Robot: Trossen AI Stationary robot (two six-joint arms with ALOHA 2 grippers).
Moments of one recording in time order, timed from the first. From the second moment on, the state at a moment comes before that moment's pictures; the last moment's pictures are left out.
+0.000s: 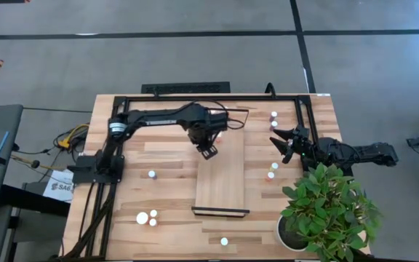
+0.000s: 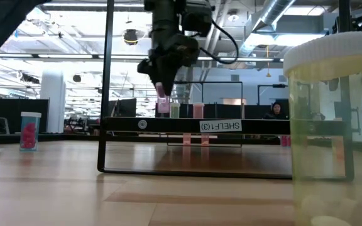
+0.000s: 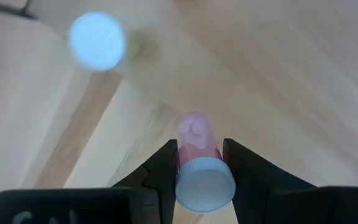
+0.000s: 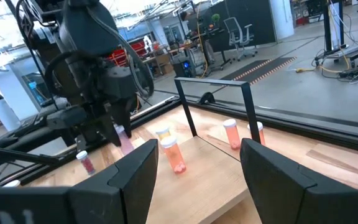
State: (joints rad) left arm 0.19 2.08 1.92 -1.33 0.03 -0.39; right arm 0.05 0.02 0.03 0.04 0.58 0.31
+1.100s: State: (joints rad) left arm 0.20 2.21 2.01 -1.33 0.00 -0.36; right arm 0.05 0.02 0.03 0.03 0.58 0.31
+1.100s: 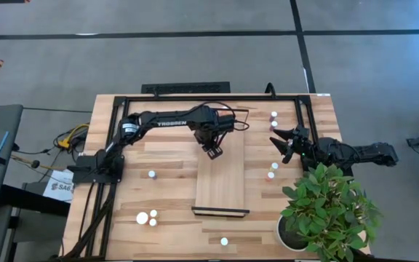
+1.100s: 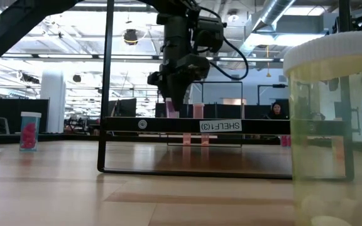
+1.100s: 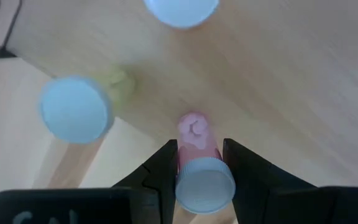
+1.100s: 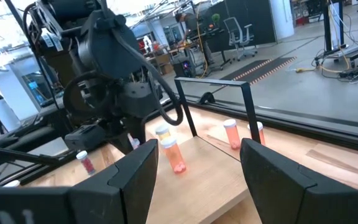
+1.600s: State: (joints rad) left arm 0.21 2.21 2.01 -1.31 -0.03 -0.36; right arm 0.05 0.02 0.03 0.04 0.58 0.31
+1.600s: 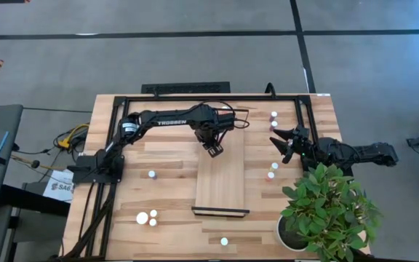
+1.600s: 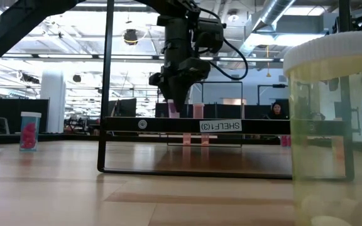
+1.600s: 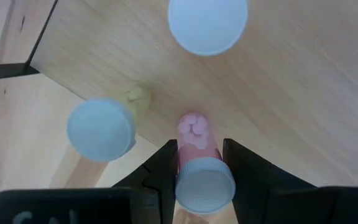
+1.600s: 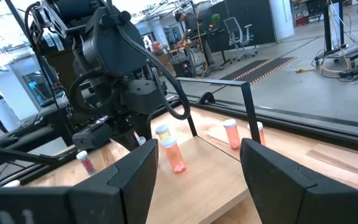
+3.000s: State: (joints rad) left arm 0.32 2.13 2.33 -1.35 -0.20 -0.19; right arm 0.05 0.02 0.03 0.04 0.58 0.31
